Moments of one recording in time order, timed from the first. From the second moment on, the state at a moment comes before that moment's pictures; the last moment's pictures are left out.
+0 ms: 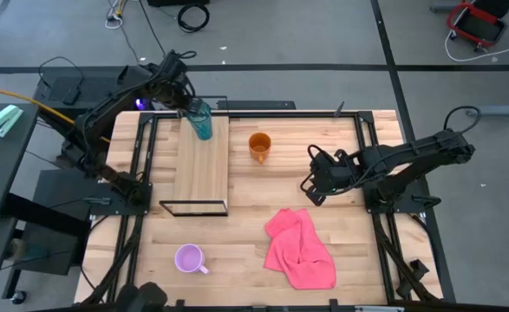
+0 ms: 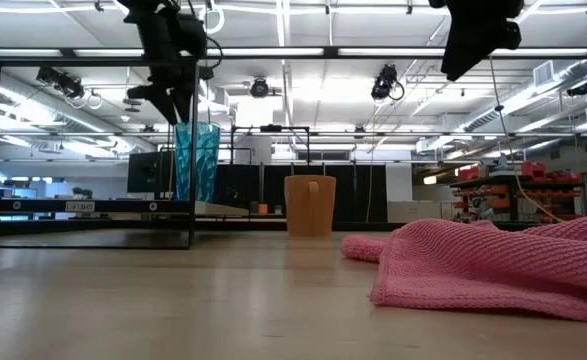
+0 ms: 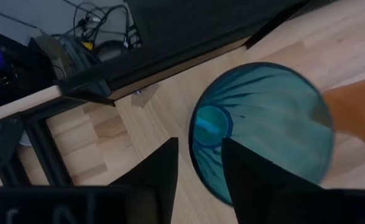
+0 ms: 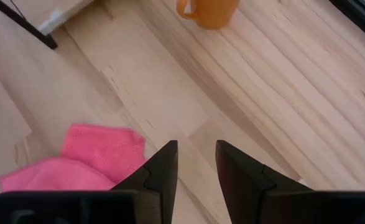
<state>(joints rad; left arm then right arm) 0.92 1.51 1.49 -1.12 -0.02 -0.26 0.24 1.26 1.20 -1.14 0.41 0.88</state>
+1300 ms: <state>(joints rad) 0.32 1.20 1.49 -1.05 -0.15 -0.46 -0.69 1.68 1.21 -0.38 -0.35 0.53</state>
